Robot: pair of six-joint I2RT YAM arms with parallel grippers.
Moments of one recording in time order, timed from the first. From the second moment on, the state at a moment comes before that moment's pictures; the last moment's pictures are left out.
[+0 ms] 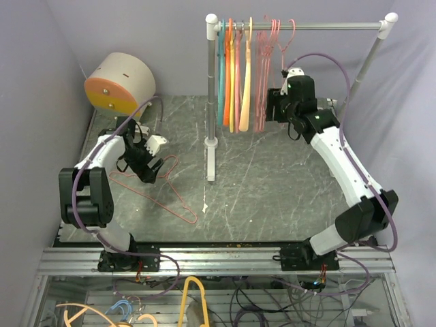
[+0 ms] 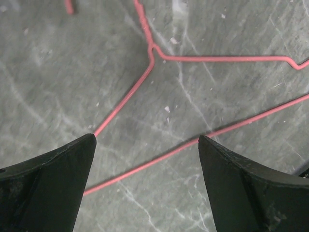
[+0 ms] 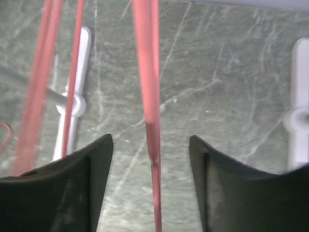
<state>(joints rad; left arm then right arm) 0.01 1.61 1.15 -0.90 0.40 0.86 0.35 1.54 1.61 -0.60 0.18 0.14</state>
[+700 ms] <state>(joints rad) -0.18 1.80 1.11 -0.65 0.37 0.95 0.35 1.16 1.11 -0.49 0.26 0.26</state>
